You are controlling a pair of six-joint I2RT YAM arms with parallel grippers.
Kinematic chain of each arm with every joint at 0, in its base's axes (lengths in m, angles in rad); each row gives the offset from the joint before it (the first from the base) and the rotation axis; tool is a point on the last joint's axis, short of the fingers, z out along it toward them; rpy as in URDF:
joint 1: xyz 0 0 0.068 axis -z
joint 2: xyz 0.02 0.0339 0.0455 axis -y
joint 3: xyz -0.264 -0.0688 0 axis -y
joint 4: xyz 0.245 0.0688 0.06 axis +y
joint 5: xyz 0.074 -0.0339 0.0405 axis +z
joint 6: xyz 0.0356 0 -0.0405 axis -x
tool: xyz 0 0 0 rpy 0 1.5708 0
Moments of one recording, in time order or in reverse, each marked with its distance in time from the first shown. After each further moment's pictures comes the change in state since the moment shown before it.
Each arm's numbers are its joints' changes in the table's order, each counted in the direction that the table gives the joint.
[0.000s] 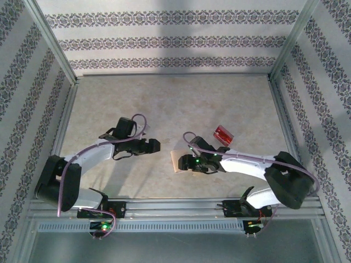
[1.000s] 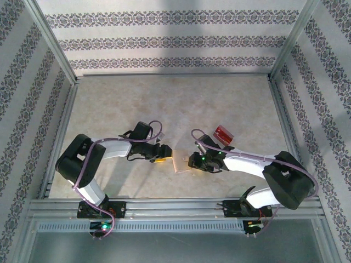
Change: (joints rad) left arm 0.118 -0.285 0.031 -0.224 -0.096 0.203; right arm 0.077 -0.045 -0.027 -0.017 -0.001 -0.040
